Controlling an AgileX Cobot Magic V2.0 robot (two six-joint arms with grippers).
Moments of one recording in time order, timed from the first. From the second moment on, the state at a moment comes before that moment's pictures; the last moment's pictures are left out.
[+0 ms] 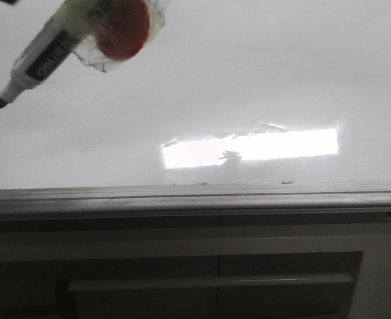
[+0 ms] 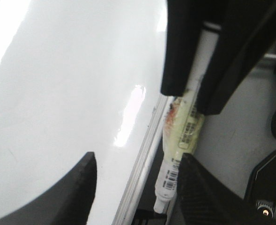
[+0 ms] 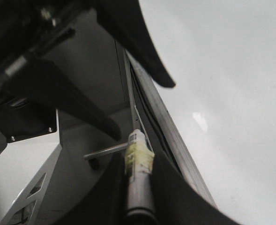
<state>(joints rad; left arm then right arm) -1.12 0.92 -0.93 0.27 0.78 0.07 0.78 1.11 -0.90 0.92 0.57 -1.10</state>
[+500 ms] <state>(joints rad) -1.12 0.53 -0.74 0.56 0.67 -0.55 0.78 0.80 -0.65 0.87 0.24 -1.08</state>
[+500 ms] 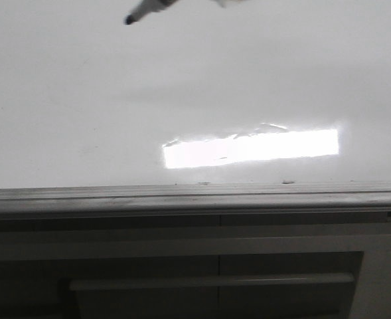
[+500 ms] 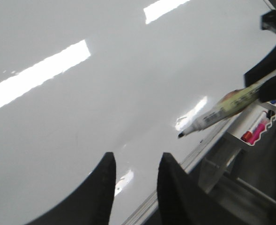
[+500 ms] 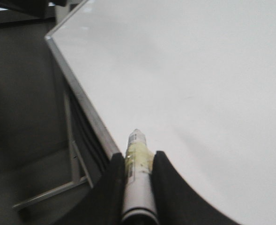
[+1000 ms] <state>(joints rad) -1.12 0.43 -0.58 0.77 0.58 -0.81 0.78 0.87 -0.60 0.90 -0.14 -1.08</state>
